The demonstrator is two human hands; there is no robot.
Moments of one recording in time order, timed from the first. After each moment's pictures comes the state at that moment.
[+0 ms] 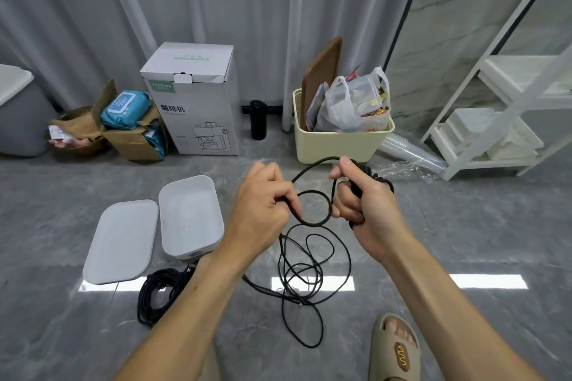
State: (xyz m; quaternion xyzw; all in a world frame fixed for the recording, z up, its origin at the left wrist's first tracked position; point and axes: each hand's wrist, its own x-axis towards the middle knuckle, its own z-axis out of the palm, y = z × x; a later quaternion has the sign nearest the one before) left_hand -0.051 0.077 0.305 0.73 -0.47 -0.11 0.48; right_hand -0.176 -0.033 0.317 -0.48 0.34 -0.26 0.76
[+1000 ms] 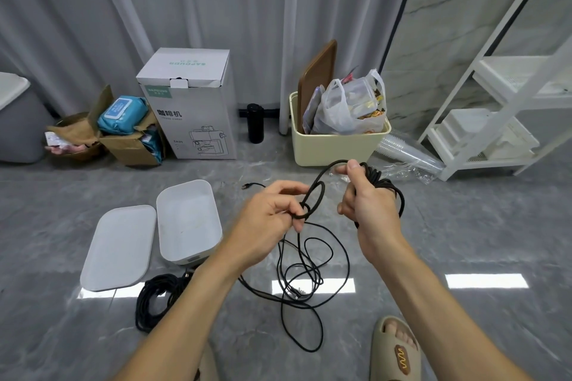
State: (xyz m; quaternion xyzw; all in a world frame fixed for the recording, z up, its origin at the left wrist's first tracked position) left_hand -0.053 0.076 0.303 0.67 -0.42 -0.35 0.50; right_hand -0.173 -0.037 0.306 -0.49 0.47 -0.33 0.65
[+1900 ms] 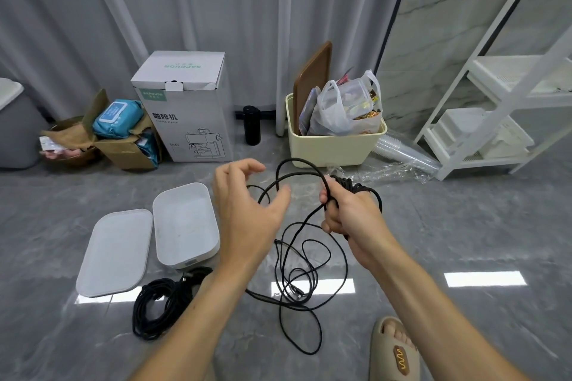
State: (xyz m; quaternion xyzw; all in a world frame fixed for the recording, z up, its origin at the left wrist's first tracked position) left_hand -0.066 0.074 0.308 0.78 -0.32 -0.06 0.54; right_hand -0.173 -0.030 0.309 -0.53 0.46 -0.21 0.68
